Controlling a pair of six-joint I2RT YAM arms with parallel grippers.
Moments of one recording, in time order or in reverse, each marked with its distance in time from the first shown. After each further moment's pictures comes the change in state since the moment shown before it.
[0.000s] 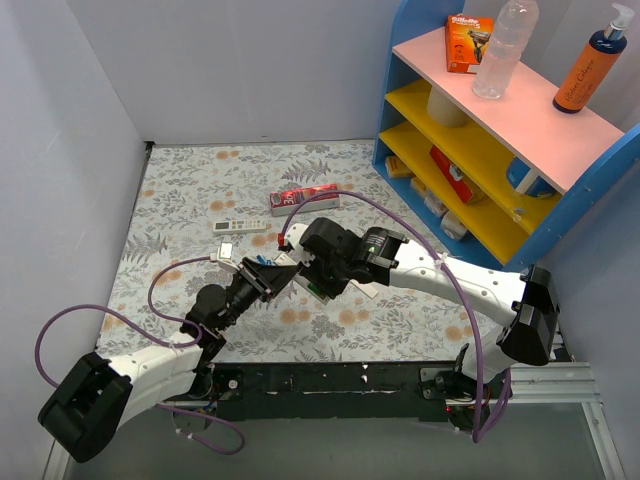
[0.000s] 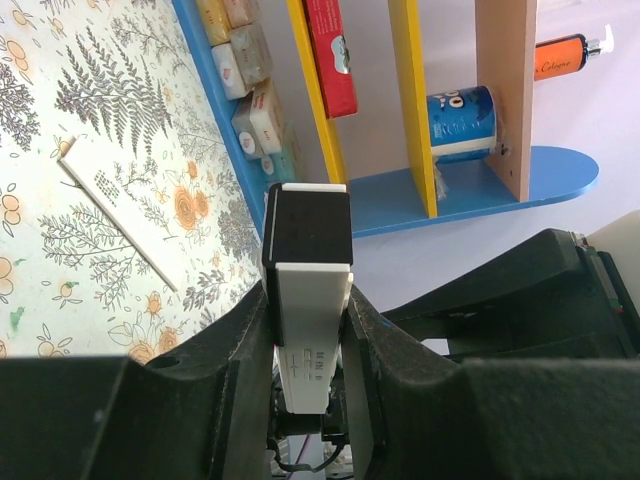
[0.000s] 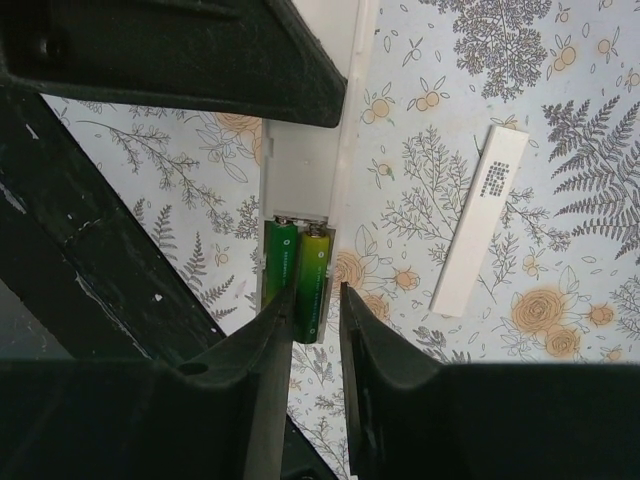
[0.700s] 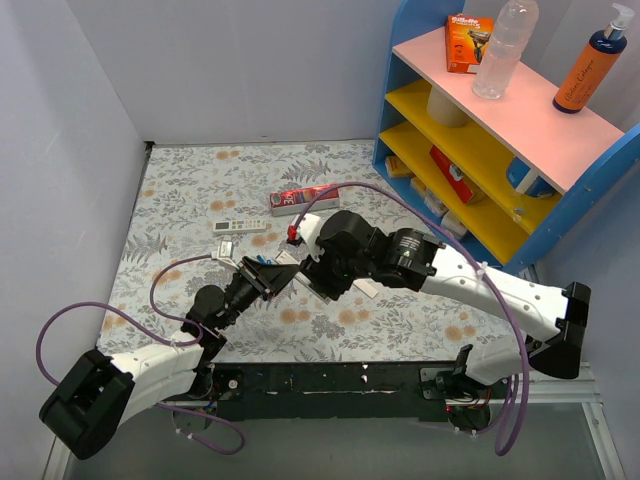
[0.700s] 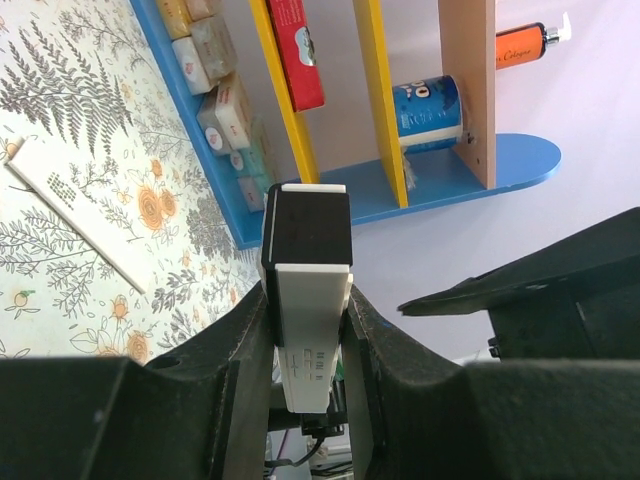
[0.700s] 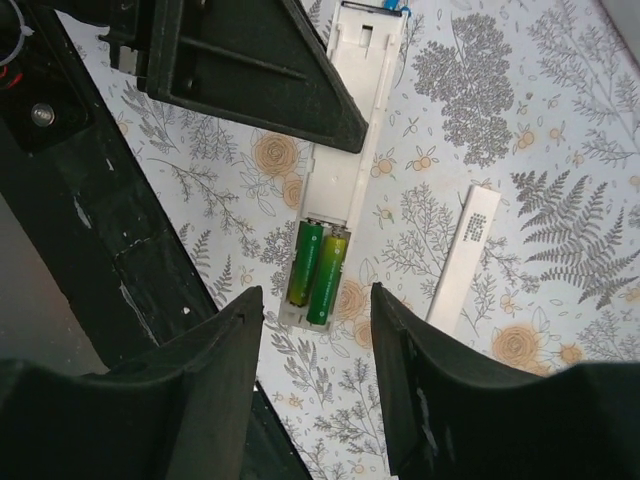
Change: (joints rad) left arm 0.000 0.024 0.000 0.079 0.029 -0.023; right arm 0.016 -0.135 0.000 0.054 -0.031 -0.029
